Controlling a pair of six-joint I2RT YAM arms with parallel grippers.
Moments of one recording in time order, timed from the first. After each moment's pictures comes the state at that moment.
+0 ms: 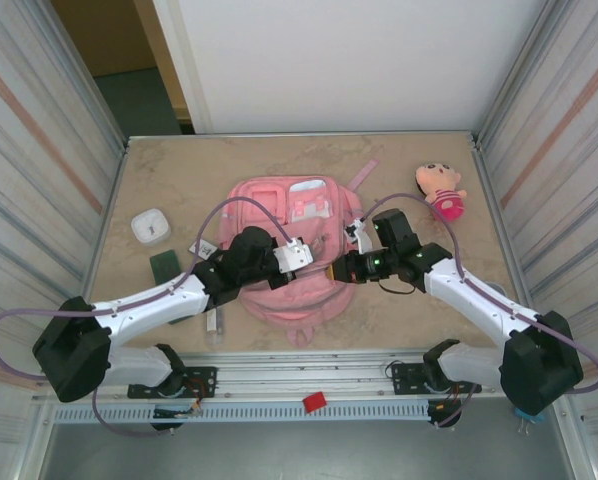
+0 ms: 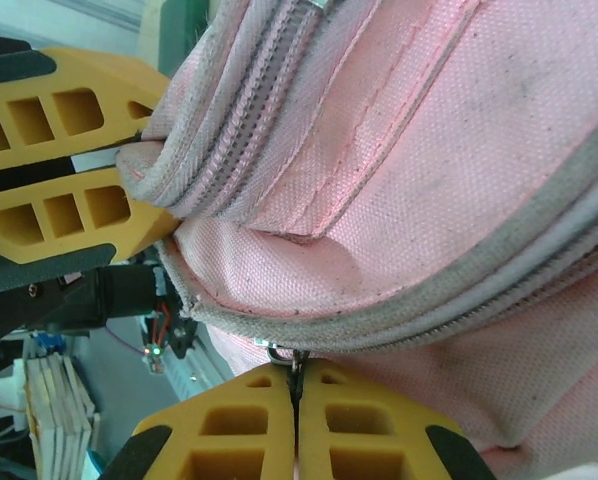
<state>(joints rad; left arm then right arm) -0.85 1.26 0.73 0.02 0.08 0.51 0.53 1.18 0.75 -0.41 -0.67 0.52</state>
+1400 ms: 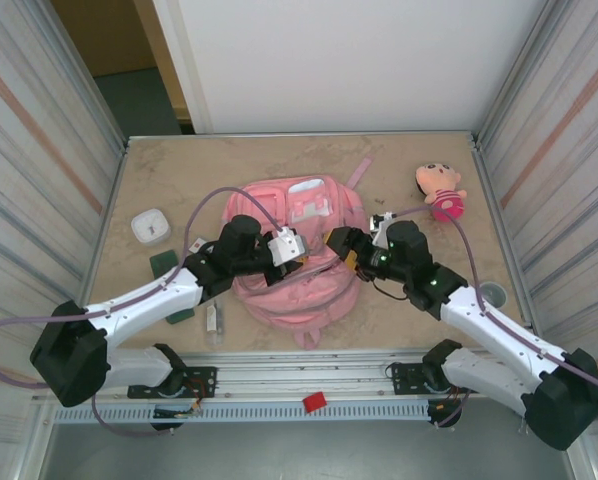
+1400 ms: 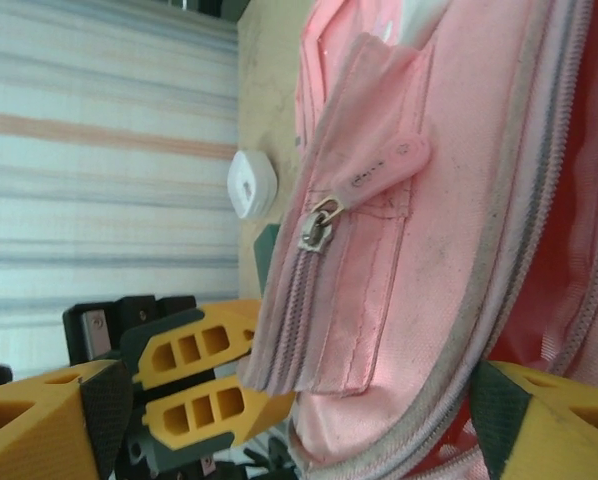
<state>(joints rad) -0.76 1.24 0.76 -0.03 0.35 0.44 0.64 0.95 0.61 -0.07 -0.28 1.20</state>
